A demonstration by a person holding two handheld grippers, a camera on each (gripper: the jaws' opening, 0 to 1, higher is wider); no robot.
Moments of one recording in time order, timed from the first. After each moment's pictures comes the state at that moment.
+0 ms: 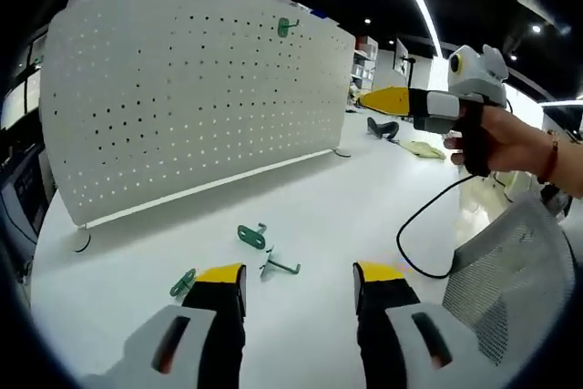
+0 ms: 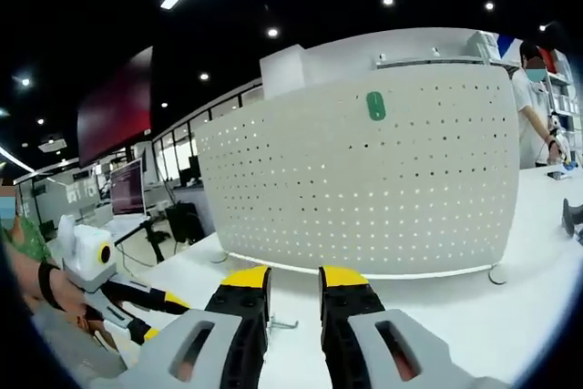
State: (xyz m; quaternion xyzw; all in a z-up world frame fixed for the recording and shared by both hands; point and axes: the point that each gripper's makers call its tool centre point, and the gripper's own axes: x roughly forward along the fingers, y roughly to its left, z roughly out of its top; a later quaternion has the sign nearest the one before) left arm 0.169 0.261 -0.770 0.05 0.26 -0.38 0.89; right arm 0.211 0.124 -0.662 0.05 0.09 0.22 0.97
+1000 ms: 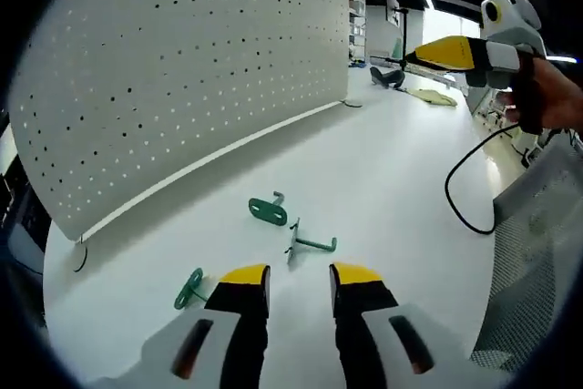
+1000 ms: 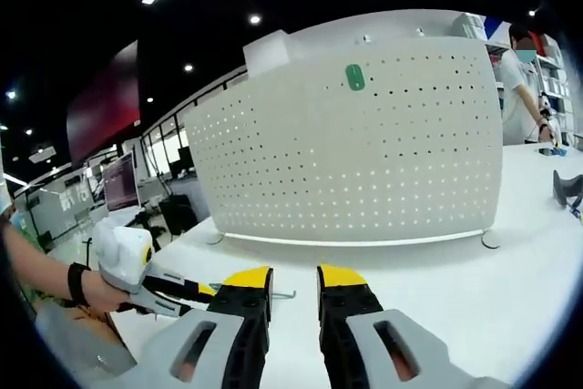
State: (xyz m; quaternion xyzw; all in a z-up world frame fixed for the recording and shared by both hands) left arm 0.204 0.258 -0.821 0.15 0.29 -0.38 0.87; right arm 0.190 0.116 -0.694 0.08 0.14 0.20 0.97
